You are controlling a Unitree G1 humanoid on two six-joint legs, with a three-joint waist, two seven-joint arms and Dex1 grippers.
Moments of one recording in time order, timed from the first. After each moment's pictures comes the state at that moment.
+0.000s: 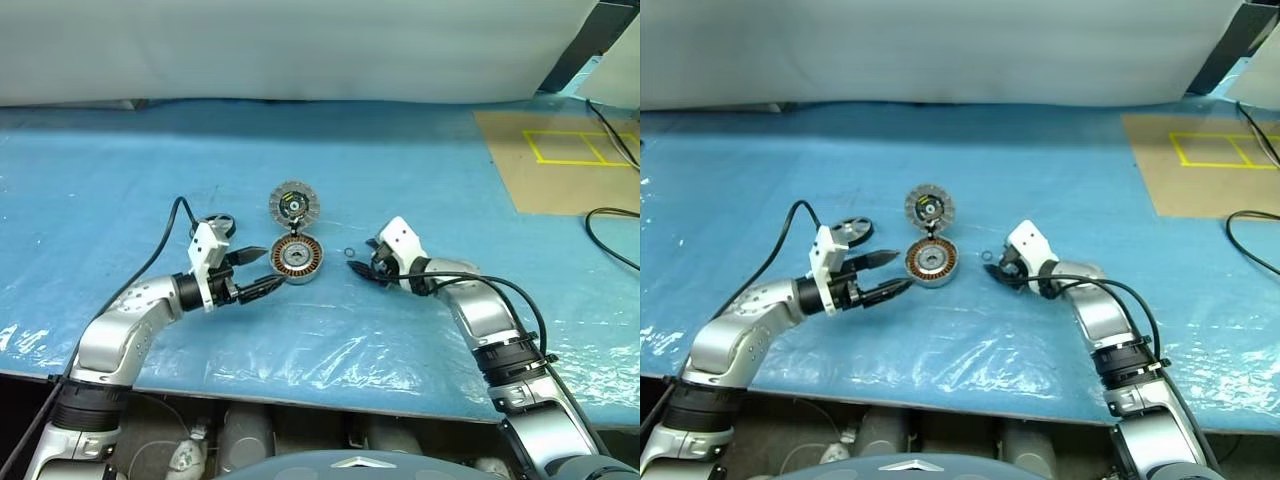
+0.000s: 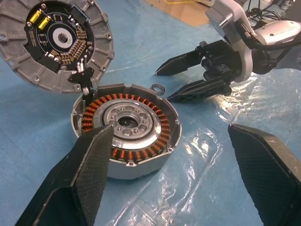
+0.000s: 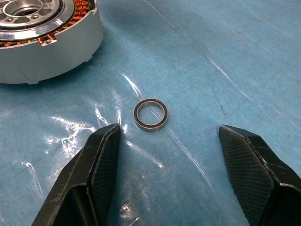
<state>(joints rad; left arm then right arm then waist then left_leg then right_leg) -0.15 0.53 0.02 -0.18 -0.55 0.49 -0.91 -0.38 -0.39 0.17 0.11 0.03 0.42 0.72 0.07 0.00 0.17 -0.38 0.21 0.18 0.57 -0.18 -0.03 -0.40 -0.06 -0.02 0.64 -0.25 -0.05</state>
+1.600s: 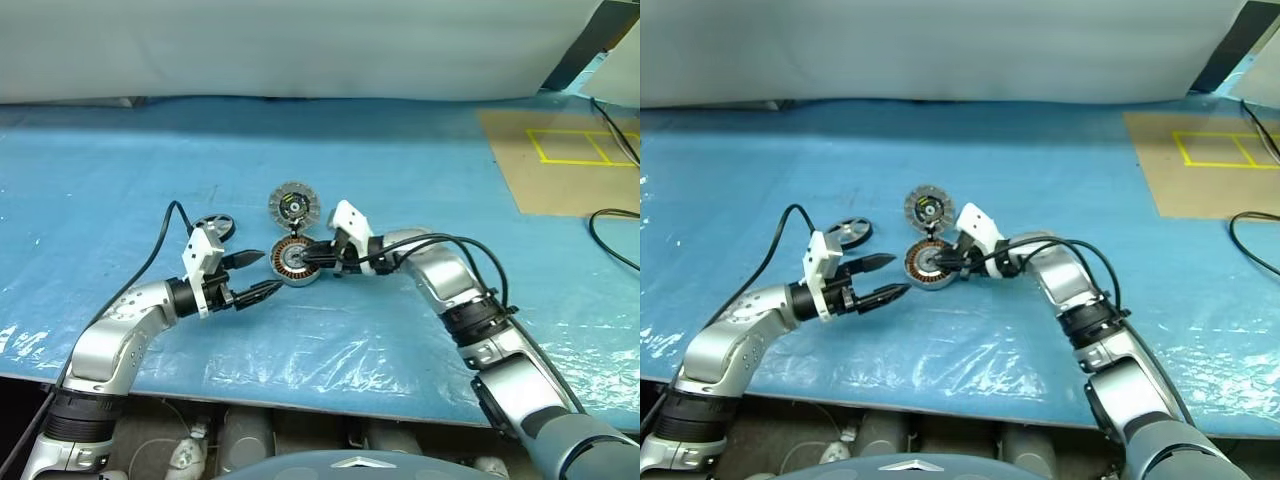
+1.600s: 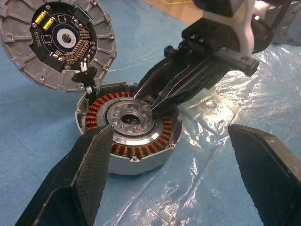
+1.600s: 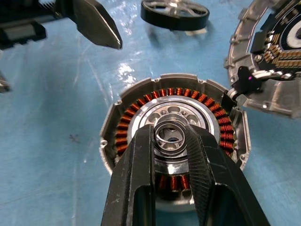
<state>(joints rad) -0.11 0.55 0.03 -0.21 -0.54 0.44 -0.93 -0.66 -0.31 0.36 0.23 0.15 0.48 0.97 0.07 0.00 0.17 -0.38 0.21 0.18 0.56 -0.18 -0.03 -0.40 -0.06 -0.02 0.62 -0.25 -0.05</state>
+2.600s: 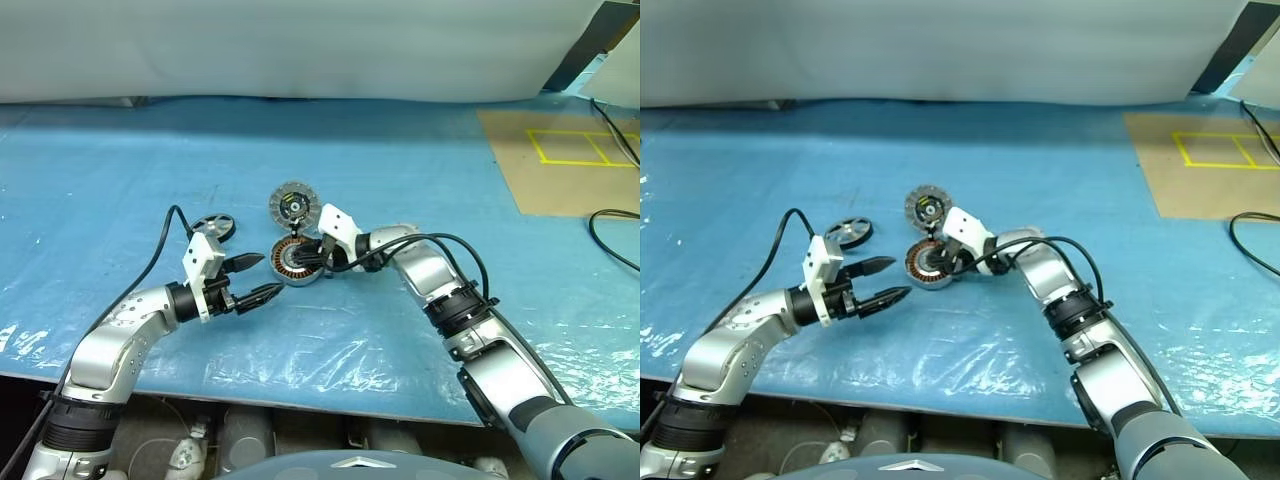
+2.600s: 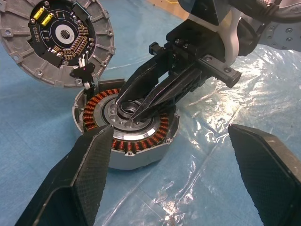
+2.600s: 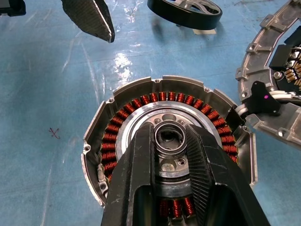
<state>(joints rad) -0.08 0.54 0.03 -0.24 -0.54 0.44 -0.90 -0.69 -0.28 0.38 0.33 0.02 0.32 1.00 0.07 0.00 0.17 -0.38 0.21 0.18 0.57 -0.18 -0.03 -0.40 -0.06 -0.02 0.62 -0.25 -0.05</state>
